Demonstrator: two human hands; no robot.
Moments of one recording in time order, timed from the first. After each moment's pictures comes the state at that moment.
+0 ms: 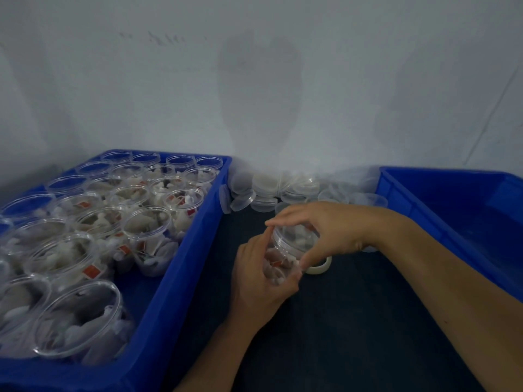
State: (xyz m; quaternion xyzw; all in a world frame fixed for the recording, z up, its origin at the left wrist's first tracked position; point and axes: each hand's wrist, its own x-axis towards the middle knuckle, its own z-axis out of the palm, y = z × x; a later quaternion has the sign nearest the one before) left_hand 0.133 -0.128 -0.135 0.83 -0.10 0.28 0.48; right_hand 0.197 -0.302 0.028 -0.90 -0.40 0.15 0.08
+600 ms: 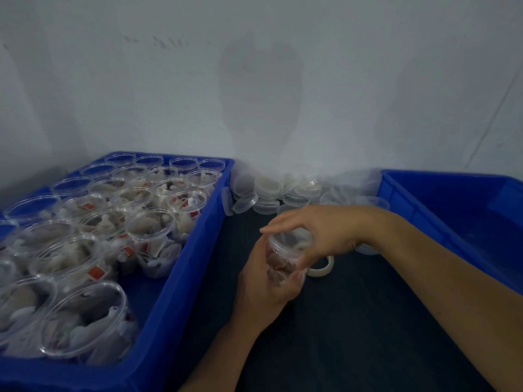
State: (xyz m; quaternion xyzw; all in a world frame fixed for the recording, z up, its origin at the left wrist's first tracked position) left_hand 0.131 -0.131 -0.128 0.76 -0.12 0.21 0.60; right_hand 0.205 -0.290 0.027 -0.89 -0.42 0.17 0.06
